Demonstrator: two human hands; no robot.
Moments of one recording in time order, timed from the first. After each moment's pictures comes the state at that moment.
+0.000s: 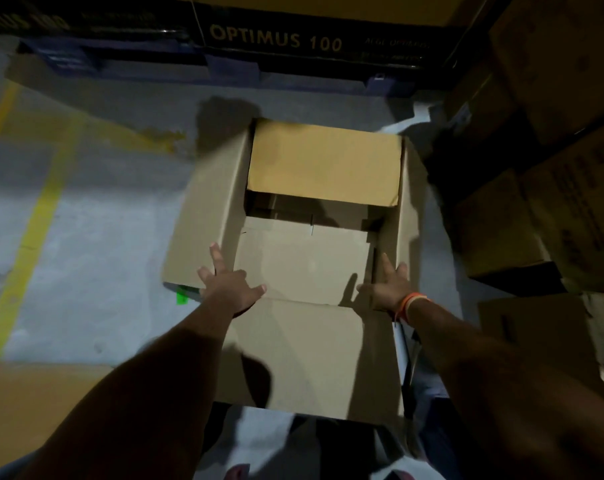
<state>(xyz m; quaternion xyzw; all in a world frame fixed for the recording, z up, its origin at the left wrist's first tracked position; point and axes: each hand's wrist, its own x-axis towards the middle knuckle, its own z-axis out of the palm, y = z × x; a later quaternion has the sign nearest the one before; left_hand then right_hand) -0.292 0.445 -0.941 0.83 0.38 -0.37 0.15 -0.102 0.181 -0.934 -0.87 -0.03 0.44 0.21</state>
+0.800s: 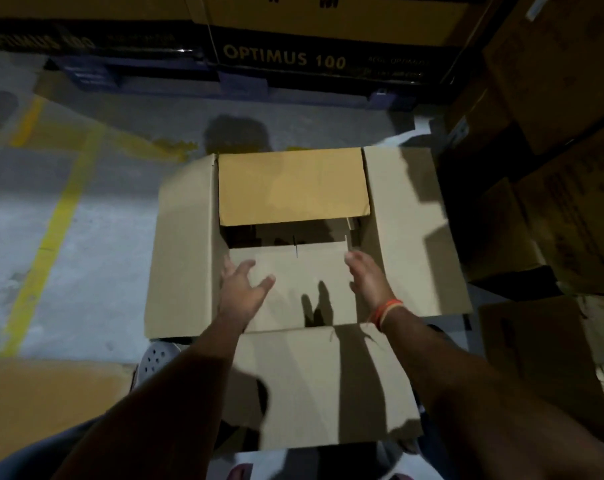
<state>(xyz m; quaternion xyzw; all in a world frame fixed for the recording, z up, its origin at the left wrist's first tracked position) -0.309 0.415 -0.930 0.76 0.49 -0.06 0.42 -0.152 0.223 -0.888 -0.75 0.00 0.42 0.51</state>
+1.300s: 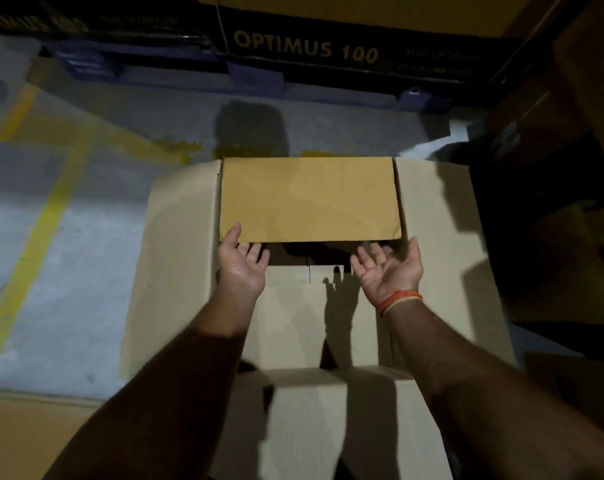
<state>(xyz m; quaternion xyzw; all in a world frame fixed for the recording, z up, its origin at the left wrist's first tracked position) -0.202 0.495 -0.942 0.13 0.53 0.25 0.80 -0.064 0.311 -0.954 -0.34 0.33 0.36 0.81</state>
